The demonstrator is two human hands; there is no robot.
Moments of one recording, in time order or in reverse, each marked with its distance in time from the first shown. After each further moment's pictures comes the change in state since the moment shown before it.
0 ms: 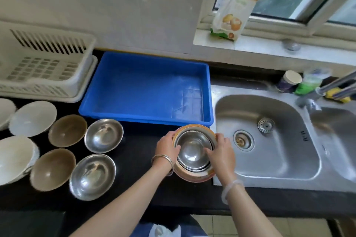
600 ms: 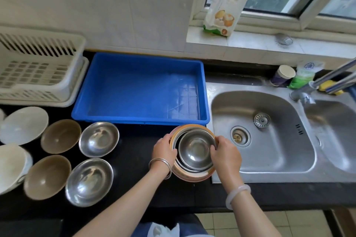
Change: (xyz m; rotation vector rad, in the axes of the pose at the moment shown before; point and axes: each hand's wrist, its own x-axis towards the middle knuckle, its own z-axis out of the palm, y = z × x) left_hand 0.004 -0.010 0.007 0.043 -0.007 0.014; right_hand -0.005 0.002 -0.014 -0.181 0.122 -0.021
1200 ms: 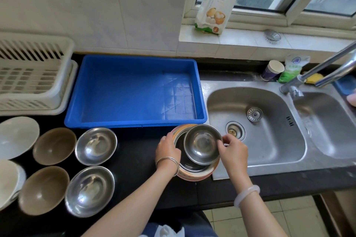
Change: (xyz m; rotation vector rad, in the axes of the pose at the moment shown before) left_hand 0.006 0.010 0.004 0.147 0.018 -0.002; right_hand -0.006 0.001 -0.018 0.274 0.113 0.142
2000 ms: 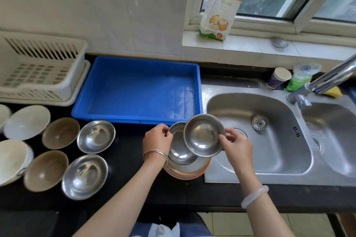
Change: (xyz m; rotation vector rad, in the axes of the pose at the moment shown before) left_hand -0.020 0.028 -0.022 -0.124 0.276 -0.014; right_hand 0.020 0.014 -0.042 0.441 -0.151 0.013
